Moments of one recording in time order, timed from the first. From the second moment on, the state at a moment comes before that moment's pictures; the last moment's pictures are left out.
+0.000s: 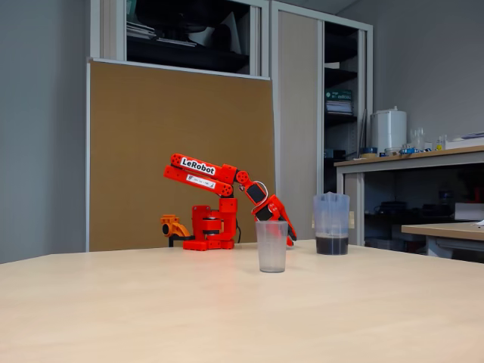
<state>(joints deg) -66.0 161.3 176.6 36.7 116.5</state>
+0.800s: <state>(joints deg) -68.1 141.7 148.8 51.5 121.5</state>
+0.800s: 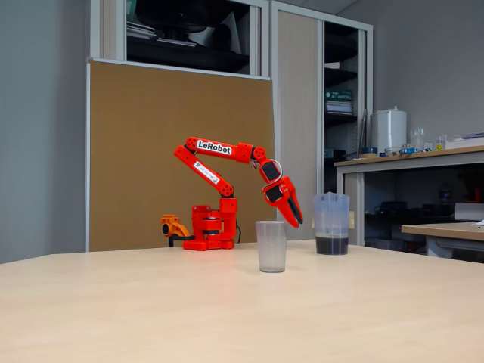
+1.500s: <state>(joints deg) -68.6 138.6 142.7 39.3 118.4</state>
